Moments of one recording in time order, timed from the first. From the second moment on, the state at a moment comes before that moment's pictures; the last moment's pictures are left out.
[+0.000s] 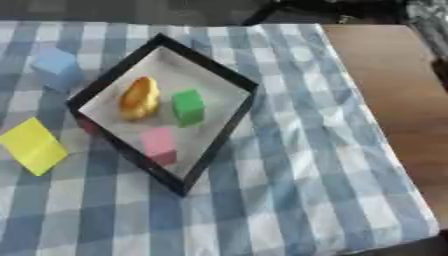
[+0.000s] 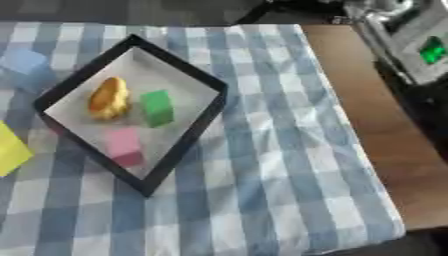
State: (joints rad) left arm -0.22 0.55 0.17 -1.98 0.06 -0.14 0.42; right arm -0.43 -0.91 0.00 -1.98 -0.32 -0.03 -0.03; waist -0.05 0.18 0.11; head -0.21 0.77
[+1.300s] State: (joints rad) left arm -0.27 0.91 0.01 -1.90 0.06 0.06 0.15; right arm 0.06 -0.68 -0.22 -1.98 -0.29 -0.19 -0.26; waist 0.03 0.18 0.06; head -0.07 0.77
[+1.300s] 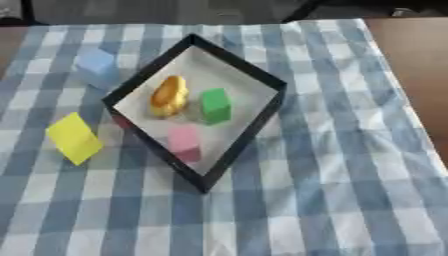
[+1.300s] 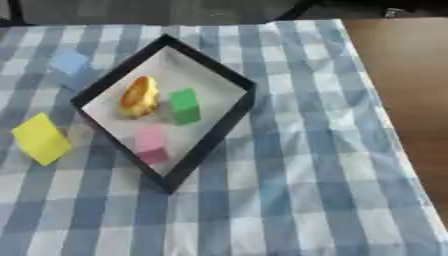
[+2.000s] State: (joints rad) left arm -0.30 1.16 -0.14 -1.85 -0.06 0.30 -0.24; right arm 0.09 -0.60 -0.22 -1.98 -0.25 -0.12 -0.27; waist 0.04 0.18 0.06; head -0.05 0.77
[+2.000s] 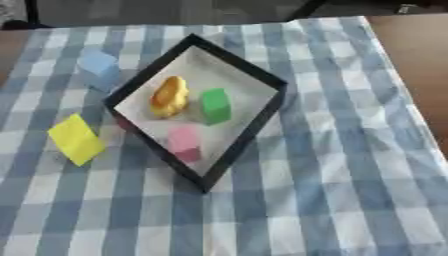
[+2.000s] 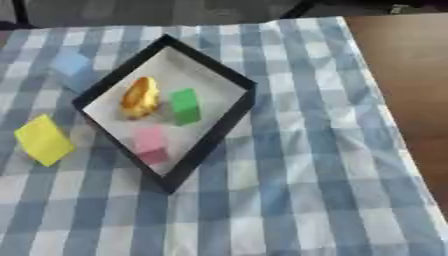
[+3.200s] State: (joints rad) left arm -0.35 1.12 -0.30 -1.80 -0.10 0.33 -0.44; right arm 0.09 -0.56 -0.21 -1.98 -0.23 -0.02 -0.25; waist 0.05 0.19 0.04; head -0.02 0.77
